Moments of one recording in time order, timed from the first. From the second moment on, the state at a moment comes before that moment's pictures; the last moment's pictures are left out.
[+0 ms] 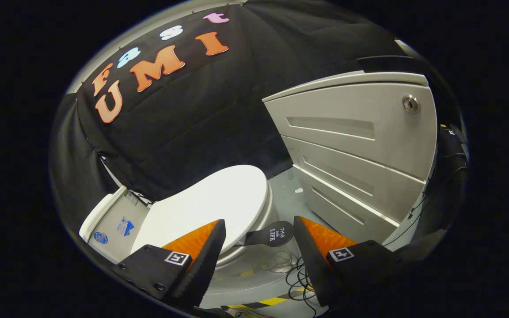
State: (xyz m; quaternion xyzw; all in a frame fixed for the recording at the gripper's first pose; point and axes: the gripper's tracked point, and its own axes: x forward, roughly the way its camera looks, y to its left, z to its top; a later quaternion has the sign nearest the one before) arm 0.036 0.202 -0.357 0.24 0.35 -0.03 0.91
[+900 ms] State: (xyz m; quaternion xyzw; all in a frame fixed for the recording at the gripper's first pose) arm 0.049 0.204 -0.401 0.28 0.39 -0.05 0.88
